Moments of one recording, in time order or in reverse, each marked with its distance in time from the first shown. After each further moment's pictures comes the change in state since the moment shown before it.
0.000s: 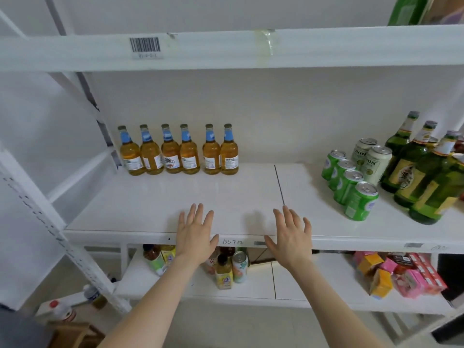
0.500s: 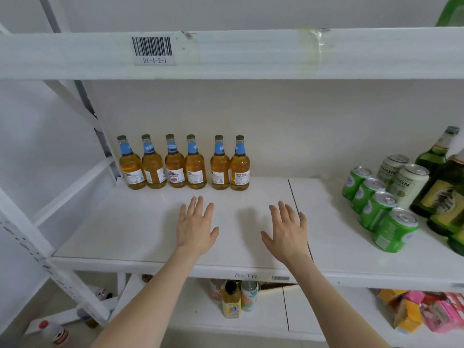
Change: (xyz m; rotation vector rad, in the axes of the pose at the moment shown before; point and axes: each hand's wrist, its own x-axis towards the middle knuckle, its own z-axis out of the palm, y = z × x) left_hand 0.103 -0.047 0.000 0.039 0.030 -0.010; right_hand 0.102 -0.041 0.021 0.005 -0.073 -0.039
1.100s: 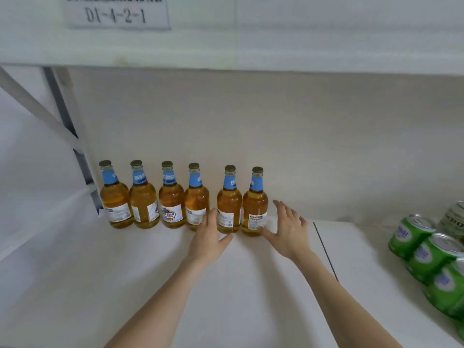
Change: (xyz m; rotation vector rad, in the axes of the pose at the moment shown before) left_hand 0.168 -0.020 0.055 -0.783 0.100 -0.073; right_hand 0.198 -0.014 0.045 0.272 0.014 0.004
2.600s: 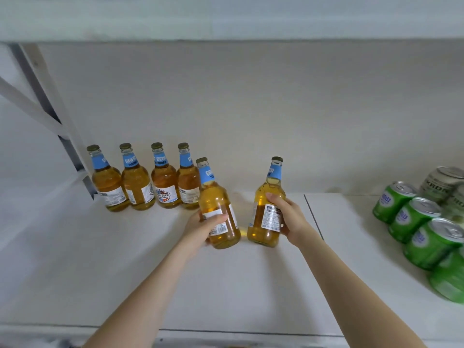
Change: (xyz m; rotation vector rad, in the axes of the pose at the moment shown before) left_hand -0.032 0.003 -0.013 -0.850 -0.189 -0.496; right_hand -0.026 0.007 -0.009 1.353 -0.213 0.536
